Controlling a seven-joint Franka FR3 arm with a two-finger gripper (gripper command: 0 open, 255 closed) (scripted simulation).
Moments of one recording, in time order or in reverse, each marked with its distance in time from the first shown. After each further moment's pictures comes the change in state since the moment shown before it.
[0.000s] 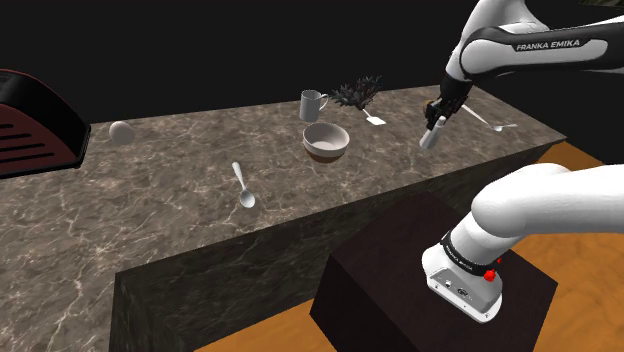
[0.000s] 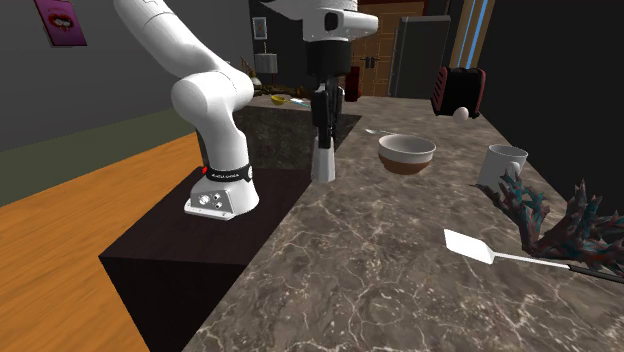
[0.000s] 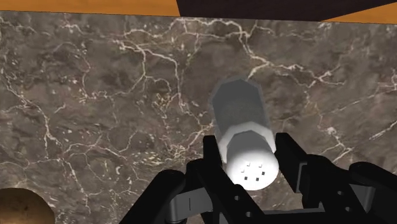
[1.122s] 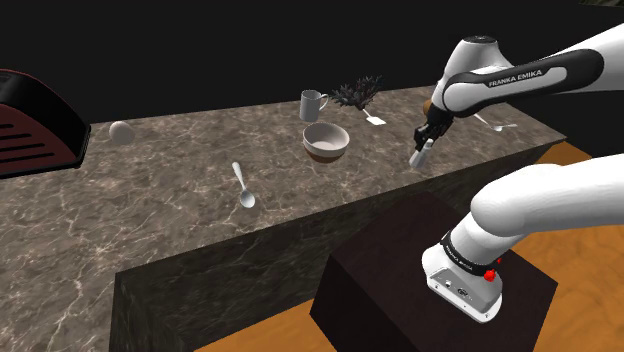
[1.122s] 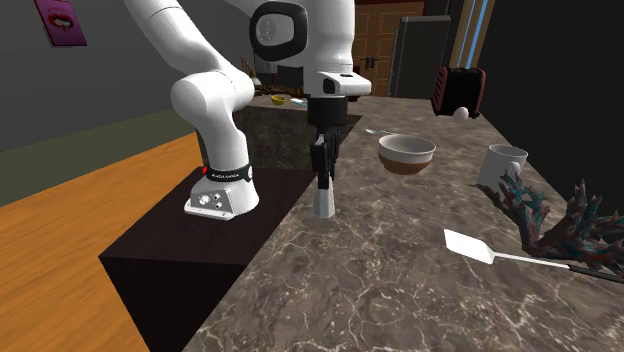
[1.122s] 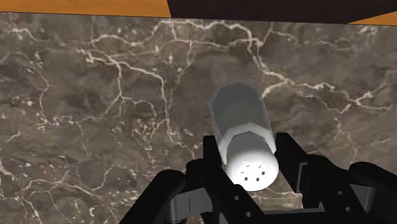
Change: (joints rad) arm -0.021 0.125 -0.051 -0.153 -0.064 0.275 0.034
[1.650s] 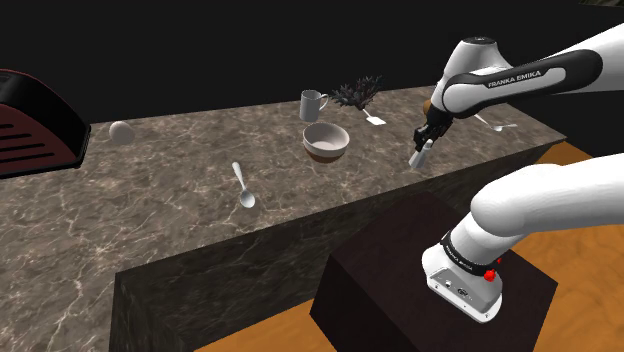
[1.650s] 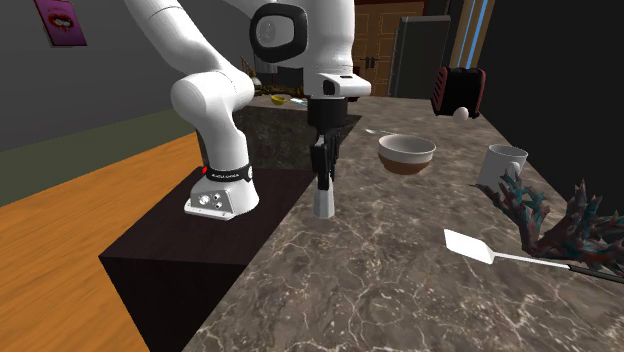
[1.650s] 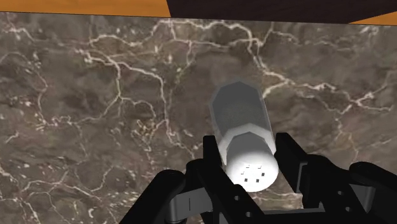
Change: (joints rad) arm 0.000 0.005 -0.001 -0.003 -0.002 0.008 0.002
